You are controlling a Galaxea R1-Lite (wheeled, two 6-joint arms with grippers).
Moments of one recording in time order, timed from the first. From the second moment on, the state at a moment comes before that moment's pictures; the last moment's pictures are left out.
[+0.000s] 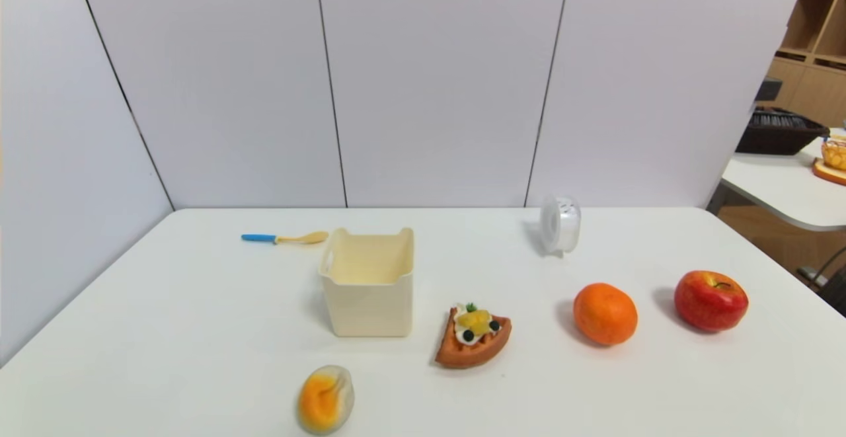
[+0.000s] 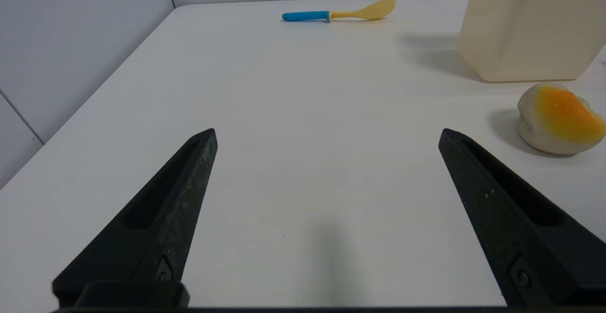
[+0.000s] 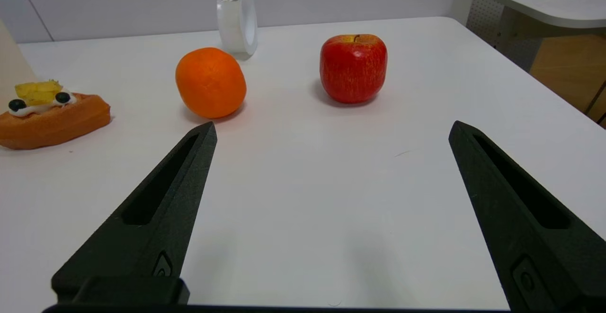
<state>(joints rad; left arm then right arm) 0.01 0.00 0.00 0.00 -0.01 0.01 -0.01 0.00 0.00 -0.01 -0.03 0.05</state>
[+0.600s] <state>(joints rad) 0.01 0.00 0.00 0.00 -0.01 0.01 -0.01 0.22 -0.16 -0.02 -0.01 -0.10</state>
